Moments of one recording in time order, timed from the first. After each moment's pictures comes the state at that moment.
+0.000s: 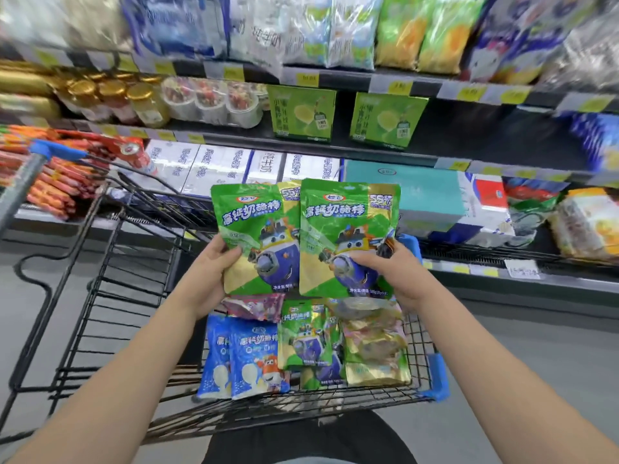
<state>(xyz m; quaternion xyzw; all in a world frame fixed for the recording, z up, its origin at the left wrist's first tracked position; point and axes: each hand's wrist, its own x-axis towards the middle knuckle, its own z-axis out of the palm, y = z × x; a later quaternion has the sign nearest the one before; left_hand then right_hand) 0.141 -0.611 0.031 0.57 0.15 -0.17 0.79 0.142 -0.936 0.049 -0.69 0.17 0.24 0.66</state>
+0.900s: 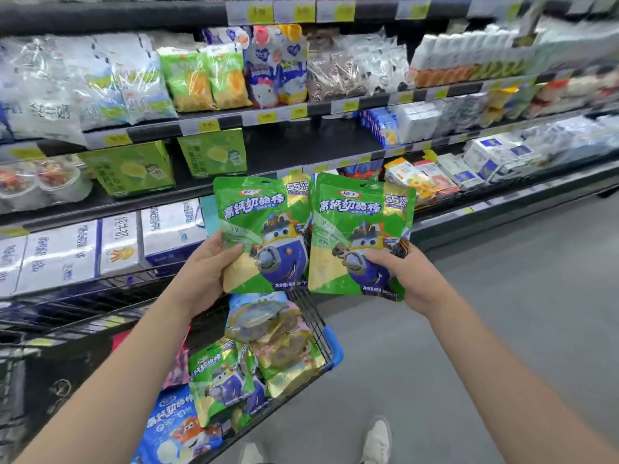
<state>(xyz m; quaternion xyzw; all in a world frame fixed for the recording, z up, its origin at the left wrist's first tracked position) 0.145 -0.828 0.097 0.57 -0.09 -0.33 0.74 -0.018 -1.119 0.110 -0.63 0.27 -0.04 0.73</state>
